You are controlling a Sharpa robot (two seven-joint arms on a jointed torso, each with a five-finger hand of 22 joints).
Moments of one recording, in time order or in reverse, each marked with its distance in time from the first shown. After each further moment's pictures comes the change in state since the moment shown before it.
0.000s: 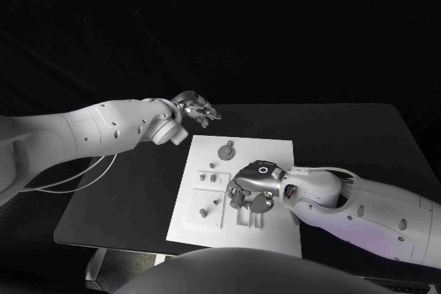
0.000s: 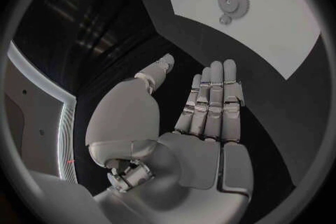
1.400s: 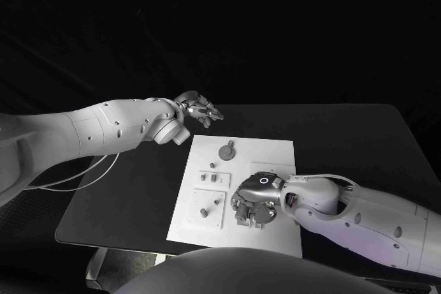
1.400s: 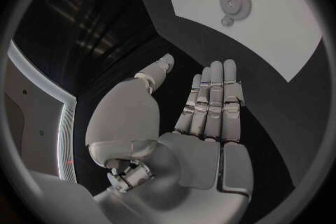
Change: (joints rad) left arm 0.000 0.005 0.000 -0.003 0.000 0.006 -0.001; left_hand 0.000 0.000 -0.003 0.003 0.000 0.000 0.000 0.000 0.000 0.001 -0.001 0.000 0.000 0.000 0.000 -0.004 0.002 0.000 0.002 -0.002 0.000 0.002; right arm -0.048 0.002 0.000 -0.039 -0.021 0.082 0.034; right_hand 0.000 -0.004 -0.003 -0.003 -0.001 0.002 -0.002 -0.009 -0.006 -0.029 0.005 0.004 0.000 -0.034 0.005 0.008 0.001 0.000 -0.025 0.011 0.004 0.000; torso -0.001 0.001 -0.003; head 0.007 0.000
